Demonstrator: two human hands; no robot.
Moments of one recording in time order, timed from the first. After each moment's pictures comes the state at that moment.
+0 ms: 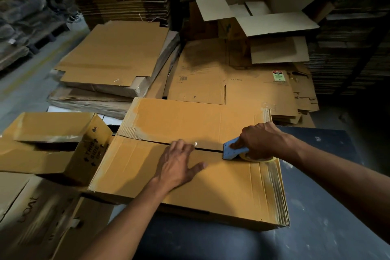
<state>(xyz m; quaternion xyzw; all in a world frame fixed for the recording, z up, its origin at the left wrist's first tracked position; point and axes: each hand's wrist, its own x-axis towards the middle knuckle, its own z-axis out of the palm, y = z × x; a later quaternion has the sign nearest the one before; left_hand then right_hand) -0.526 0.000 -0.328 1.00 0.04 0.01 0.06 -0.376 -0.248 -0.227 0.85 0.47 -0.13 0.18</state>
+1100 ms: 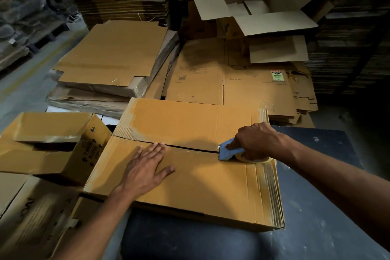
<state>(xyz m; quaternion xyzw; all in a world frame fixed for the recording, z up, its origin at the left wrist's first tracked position) -0.563 0.064 -0.328 1.00 0.06 -0.06 0.03 -0.375 -0.248 -0.222 0.85 0.48 -0.13 0.17</state>
